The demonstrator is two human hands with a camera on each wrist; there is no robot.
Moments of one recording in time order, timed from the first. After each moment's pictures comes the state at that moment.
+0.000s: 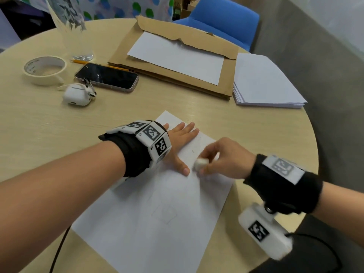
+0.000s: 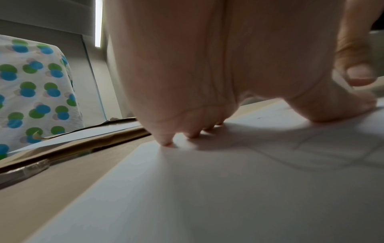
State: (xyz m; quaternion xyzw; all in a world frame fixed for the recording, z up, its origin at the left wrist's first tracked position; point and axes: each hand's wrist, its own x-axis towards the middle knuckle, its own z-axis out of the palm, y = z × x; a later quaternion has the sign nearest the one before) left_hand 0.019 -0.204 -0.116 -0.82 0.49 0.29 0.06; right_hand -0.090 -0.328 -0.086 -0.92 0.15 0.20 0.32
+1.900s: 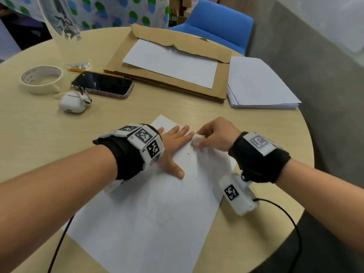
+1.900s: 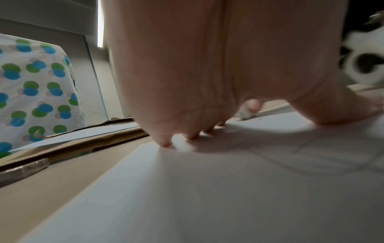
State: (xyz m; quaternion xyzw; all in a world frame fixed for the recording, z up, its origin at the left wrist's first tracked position) left_hand 0.019 -0.208 -0.111 -0.82 0.49 0.29 0.07; right_hand -0.052 -0.347 -0.083 -0.93 0.20 0.11 0.29
